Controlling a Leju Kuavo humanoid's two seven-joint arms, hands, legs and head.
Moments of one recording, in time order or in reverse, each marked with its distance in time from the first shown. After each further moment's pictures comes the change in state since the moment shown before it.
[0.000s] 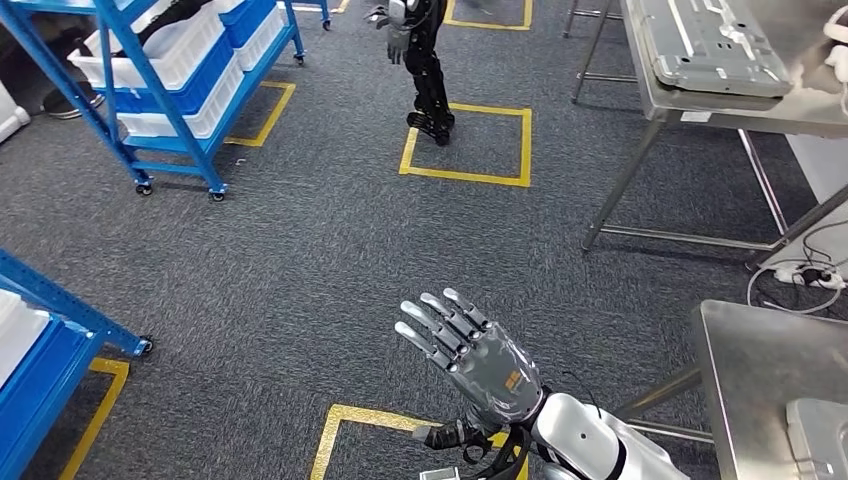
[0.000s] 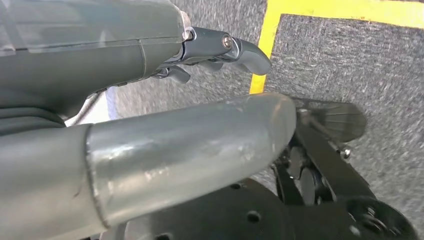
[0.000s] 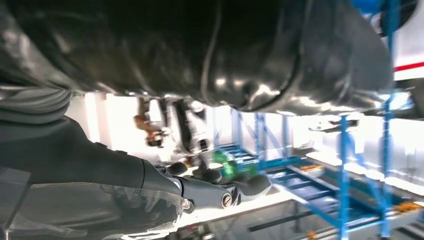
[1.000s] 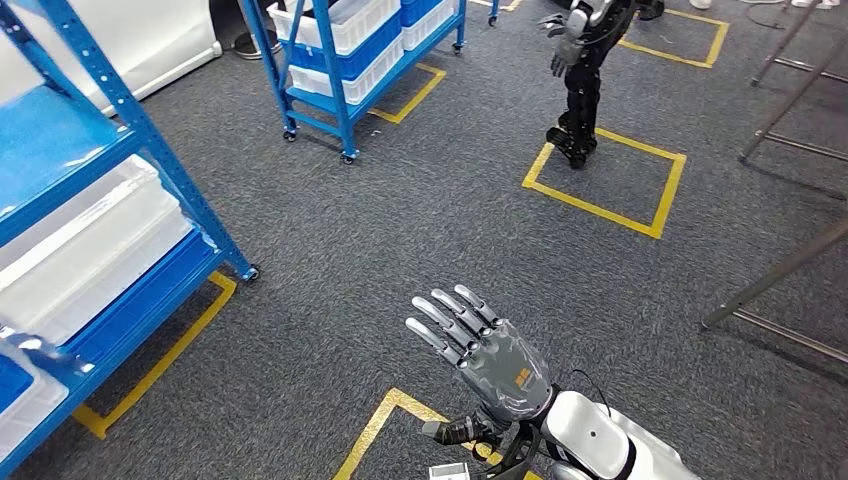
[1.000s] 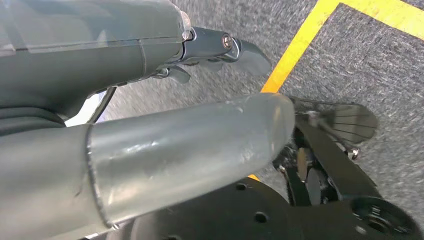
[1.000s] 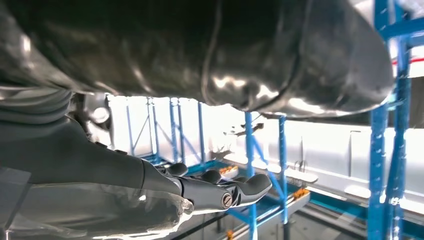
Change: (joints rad) left arm -0.005 0.001 0.011 0.000 -0.043 0.000 0.023; right arm 0.008 -0.023 -0.022 -0.014 -0.013 0.005 -0.010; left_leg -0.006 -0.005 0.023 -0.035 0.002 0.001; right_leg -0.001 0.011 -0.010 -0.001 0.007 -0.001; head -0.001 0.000
